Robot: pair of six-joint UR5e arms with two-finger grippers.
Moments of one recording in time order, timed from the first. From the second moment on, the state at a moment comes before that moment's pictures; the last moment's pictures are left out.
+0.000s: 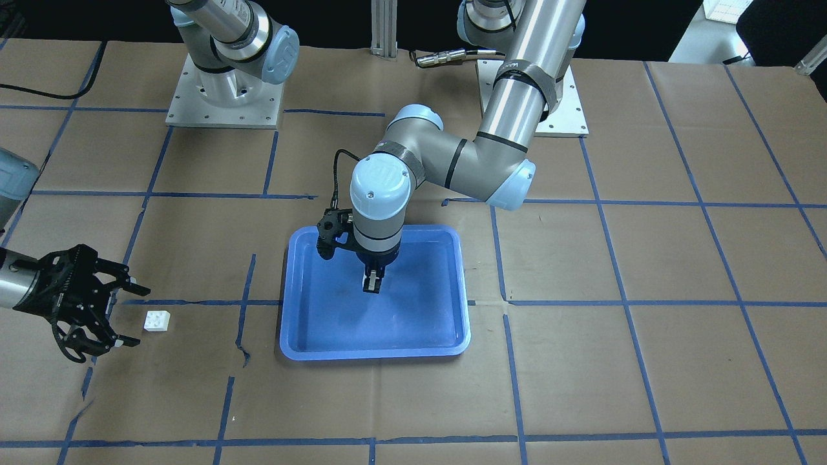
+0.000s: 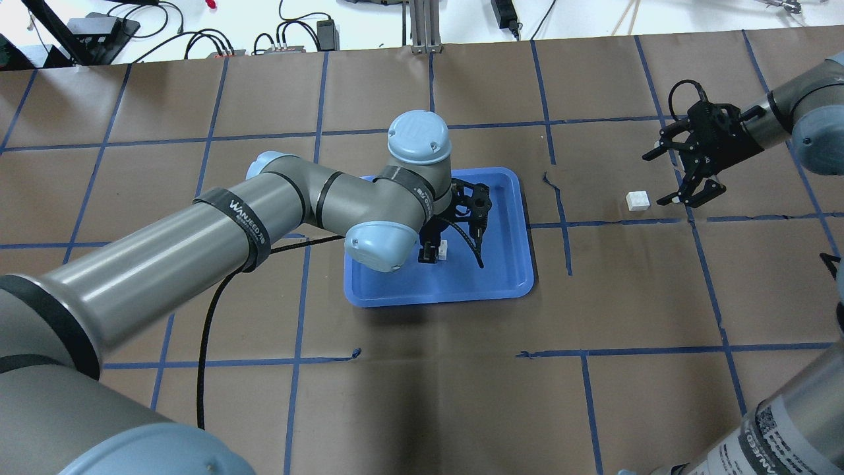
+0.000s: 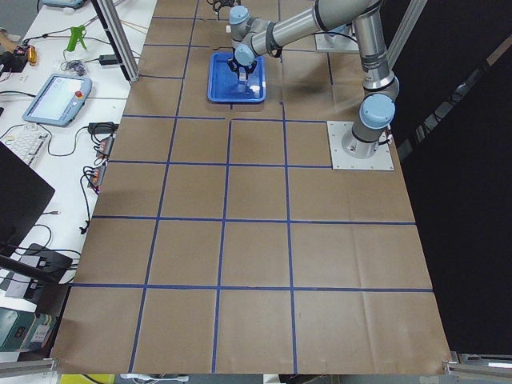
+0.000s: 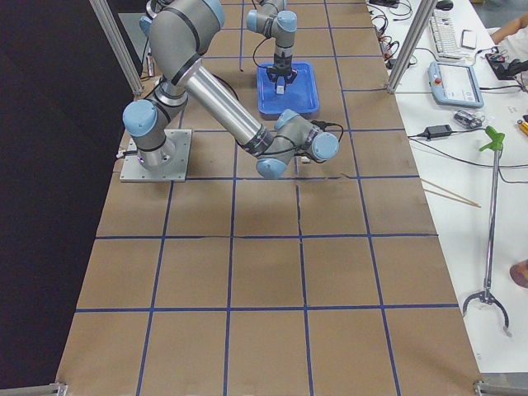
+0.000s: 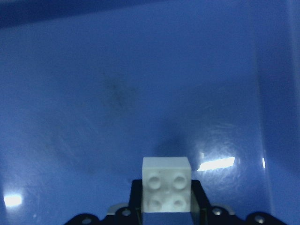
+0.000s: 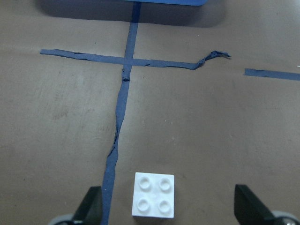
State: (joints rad) left arm -1.99 -2.10 -1.72 -0.91 1.53 1.28; right arm 1.07 -1.05 1.71 -1.91 -1.04 -2.26
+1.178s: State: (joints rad) left arm -1.81 -1.67 -1.55 -1.52 1.49 1.09; right arm 1.07 -1.01 1.71 -1.94 -1.06 -2.26
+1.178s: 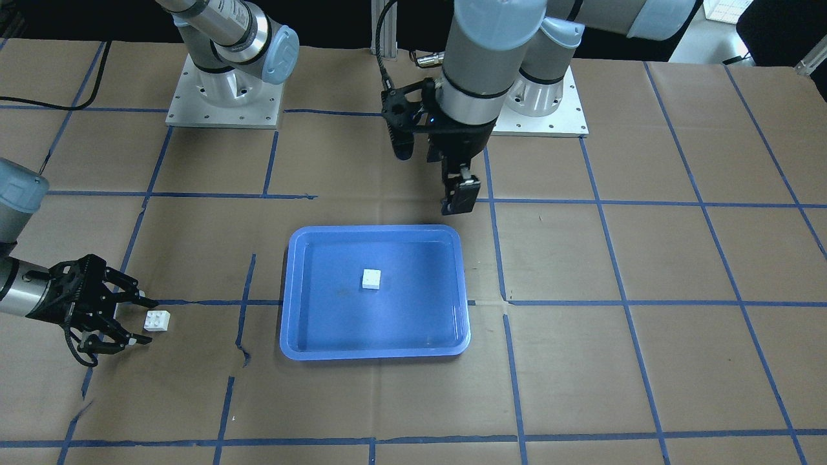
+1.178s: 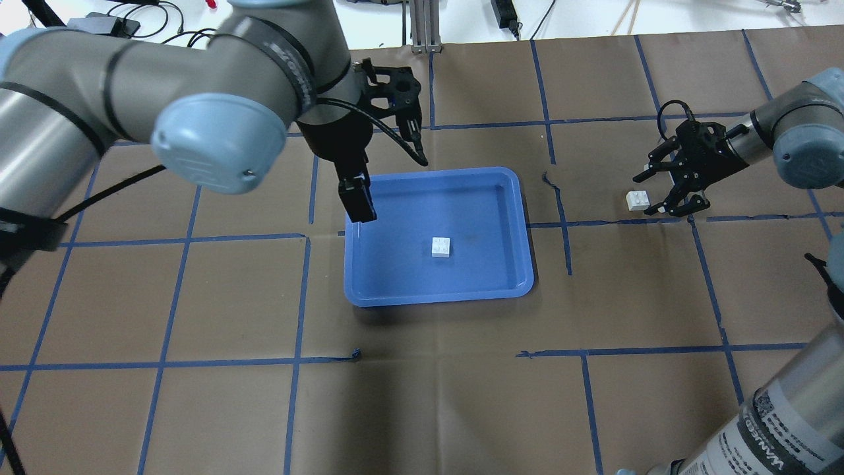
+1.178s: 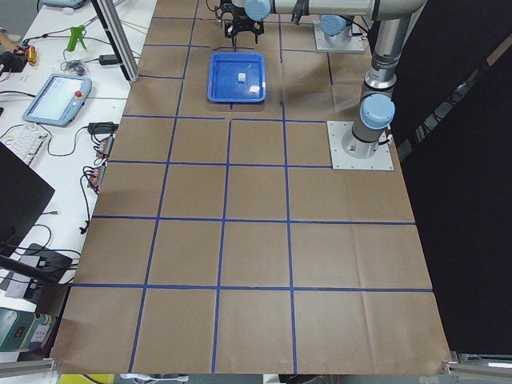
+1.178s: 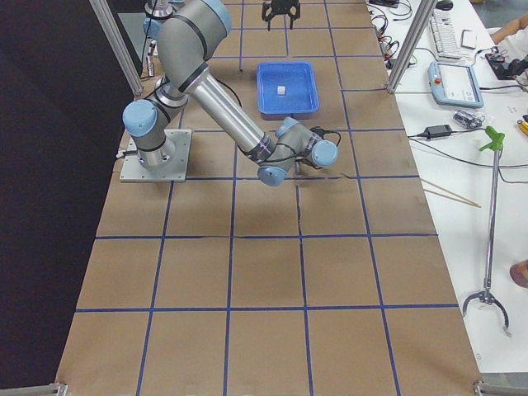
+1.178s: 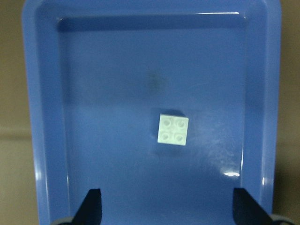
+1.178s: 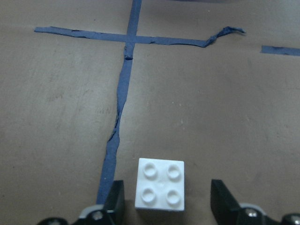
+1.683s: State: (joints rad) left arm -1.73 -1.55 -1.56 -1.59 1.60 0.62; right arm 1.07 -1.02 1.71 -1.94 -1.06 -2.27
